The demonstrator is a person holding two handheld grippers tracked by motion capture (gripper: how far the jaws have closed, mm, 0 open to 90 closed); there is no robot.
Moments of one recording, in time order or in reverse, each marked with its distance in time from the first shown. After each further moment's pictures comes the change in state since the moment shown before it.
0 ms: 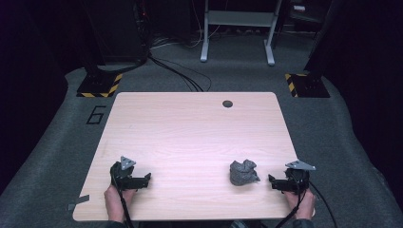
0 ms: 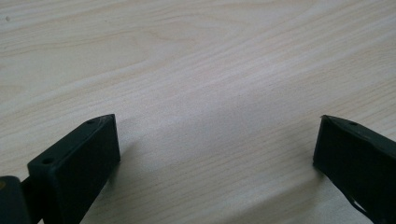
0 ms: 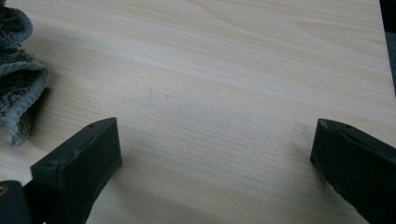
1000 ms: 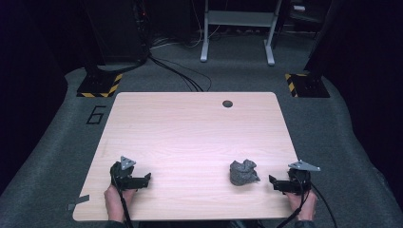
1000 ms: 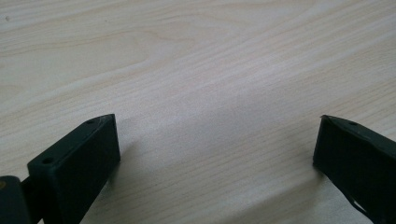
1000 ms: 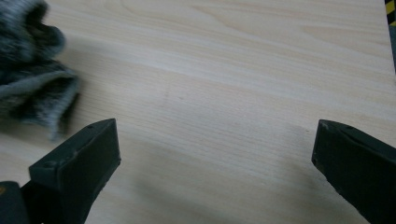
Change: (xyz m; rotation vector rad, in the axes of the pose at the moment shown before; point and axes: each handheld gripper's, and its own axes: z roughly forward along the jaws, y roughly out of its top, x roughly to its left) left arm 0.000 0.000 0.000 0.005 -0.004 0.000; right arm 0.001 0.003 -0.016 -0.027 0.076 0.038
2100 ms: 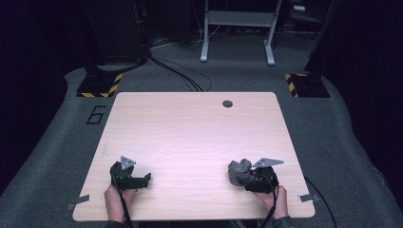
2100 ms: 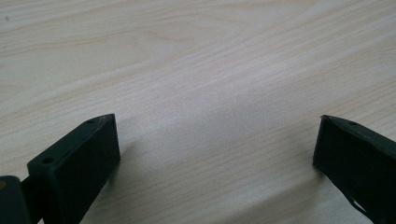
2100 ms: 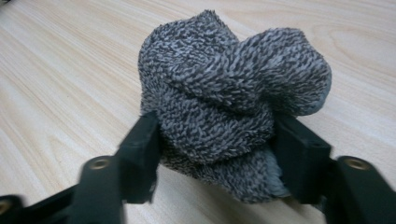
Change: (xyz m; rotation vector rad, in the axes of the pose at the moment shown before) left arm 0.000 0.000 0.000 0.000 0.000 0.000; right arm 0.094 0.031 0.024 0.084 0.295 -0.172
